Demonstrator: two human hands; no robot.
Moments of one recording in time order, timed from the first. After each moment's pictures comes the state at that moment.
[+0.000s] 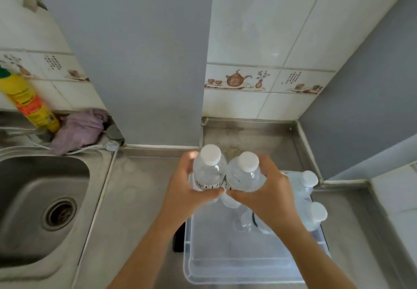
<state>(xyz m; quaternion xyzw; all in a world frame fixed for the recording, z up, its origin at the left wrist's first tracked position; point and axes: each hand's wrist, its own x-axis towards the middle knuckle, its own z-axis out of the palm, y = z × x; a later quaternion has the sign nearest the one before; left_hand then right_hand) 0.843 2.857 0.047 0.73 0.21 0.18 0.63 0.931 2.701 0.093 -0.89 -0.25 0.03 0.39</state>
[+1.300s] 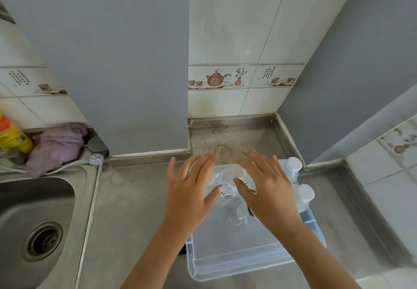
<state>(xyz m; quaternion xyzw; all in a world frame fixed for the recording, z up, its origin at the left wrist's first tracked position) 0.847 2.853 0.028 0.94 0.06 0.28 0.20 0.917 2.689 0.081 -0.92 -0.32 -0.12 0.19</state>
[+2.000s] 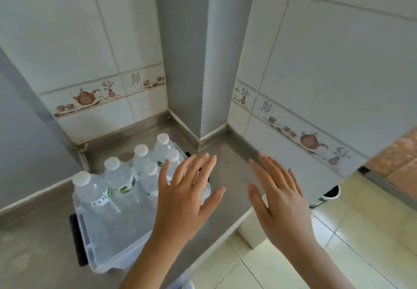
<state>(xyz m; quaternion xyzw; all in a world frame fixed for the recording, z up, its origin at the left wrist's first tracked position) 0.816 2.648 0.096 0.93 -0.18 0.24 0.20 0.785 2.452 0.124 -0.97 -0.05 -0.17 0.16</state>
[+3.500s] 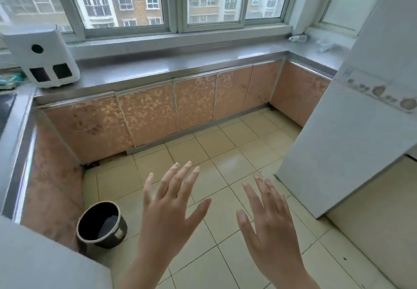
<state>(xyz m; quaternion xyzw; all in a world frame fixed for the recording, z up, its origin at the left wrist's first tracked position) 0.712 1.916 0.098 0.63 -0.72 0.08 0.27 0.506 1.921 0.093 -0.76 0.60 -0.24 0.05</state>
